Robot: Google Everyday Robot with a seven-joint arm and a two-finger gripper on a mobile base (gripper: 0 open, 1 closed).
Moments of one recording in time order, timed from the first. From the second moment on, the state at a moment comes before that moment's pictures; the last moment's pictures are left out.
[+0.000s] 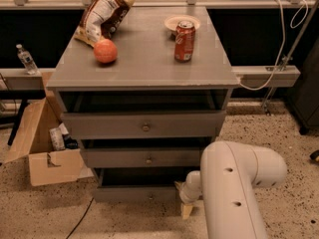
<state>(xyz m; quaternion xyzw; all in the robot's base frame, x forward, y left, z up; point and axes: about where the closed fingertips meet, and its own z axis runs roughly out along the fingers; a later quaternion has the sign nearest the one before) 0.564 -0.101 0.155 -0.75 0.64 0.07 0.14</state>
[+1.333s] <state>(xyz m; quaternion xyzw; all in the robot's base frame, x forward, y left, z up) 0.510 -0.110 0.177 -0.74 0.65 0.07 0.16</state>
